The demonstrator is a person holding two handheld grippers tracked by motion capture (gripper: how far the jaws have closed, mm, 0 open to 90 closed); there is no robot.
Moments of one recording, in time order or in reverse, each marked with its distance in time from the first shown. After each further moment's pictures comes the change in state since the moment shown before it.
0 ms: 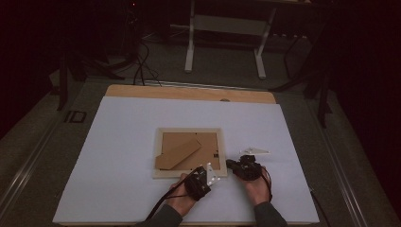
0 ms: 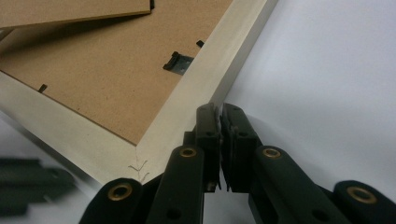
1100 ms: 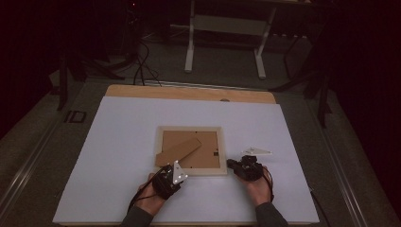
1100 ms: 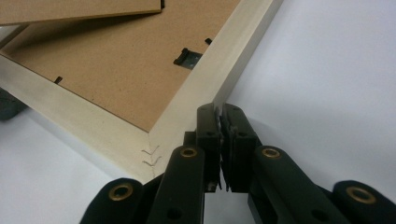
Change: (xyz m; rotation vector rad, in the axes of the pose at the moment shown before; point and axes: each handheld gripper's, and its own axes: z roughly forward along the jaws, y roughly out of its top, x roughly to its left) left arm 0.043 -0.054 -0.040 0.026 0.078 -0.051; right arm 0.000 0.001 -0.006 -0.014 0.003 -0.016
